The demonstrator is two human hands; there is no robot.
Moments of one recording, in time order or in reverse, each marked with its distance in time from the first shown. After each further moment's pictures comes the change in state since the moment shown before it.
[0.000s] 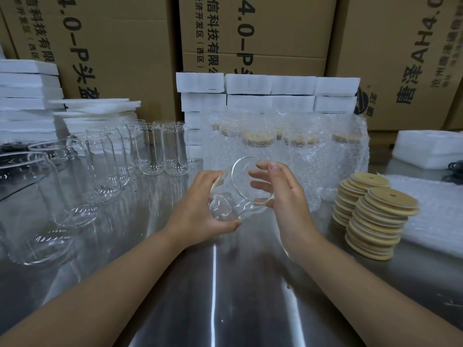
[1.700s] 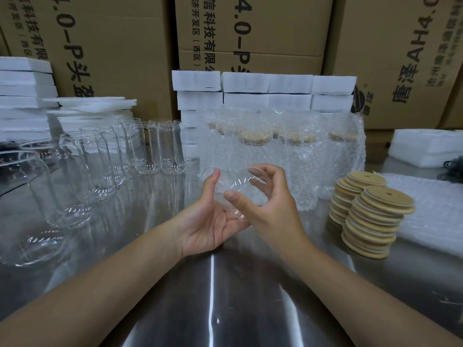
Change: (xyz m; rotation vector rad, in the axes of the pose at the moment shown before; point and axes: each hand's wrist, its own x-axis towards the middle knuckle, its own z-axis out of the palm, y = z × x) left_hand 0.008 0.038 0.003 -1.569 -0.440 -0.854; right_hand -0.011 0.011 0.002 -0.161 -0.095 -0.164
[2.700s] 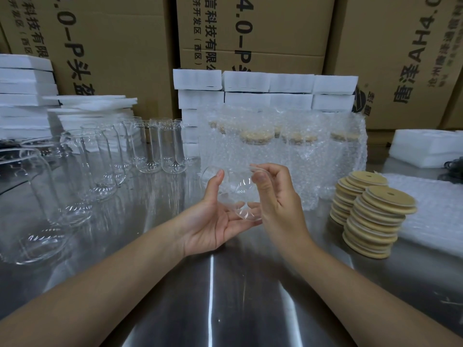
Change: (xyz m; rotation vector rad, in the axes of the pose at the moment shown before) left_hand 0.001 -0.001 0.001 -0.010 0.074 -0.026; right_hand 0.003 -0.001 -0.002 -0.017 0.063 -0.009
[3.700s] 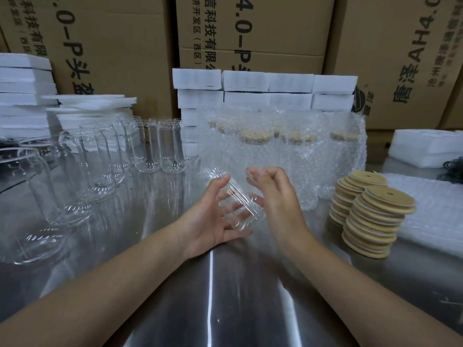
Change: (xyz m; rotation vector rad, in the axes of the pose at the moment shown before) left_hand 0.003 -0.007 0.002 0.156 0.236 0.138; right_hand 0.004 0.000 0.000 0.081 -0.021 0.130
